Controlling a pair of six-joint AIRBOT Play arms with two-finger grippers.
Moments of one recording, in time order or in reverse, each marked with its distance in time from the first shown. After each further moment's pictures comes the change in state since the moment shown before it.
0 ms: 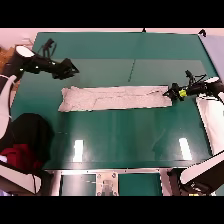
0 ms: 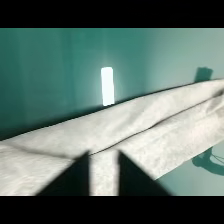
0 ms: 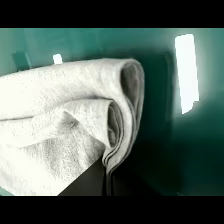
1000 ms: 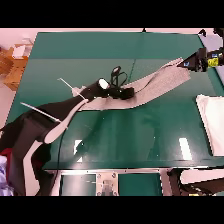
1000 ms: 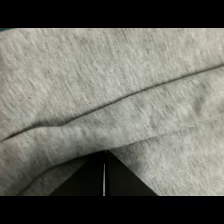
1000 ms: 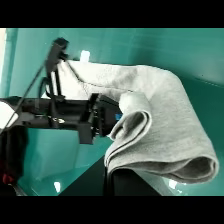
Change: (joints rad) left arm -0.612 -0.333 0.071 -0.244 0.499 0.035; right arm 0.029 0.341 0.314 0.164 0.399 0.079
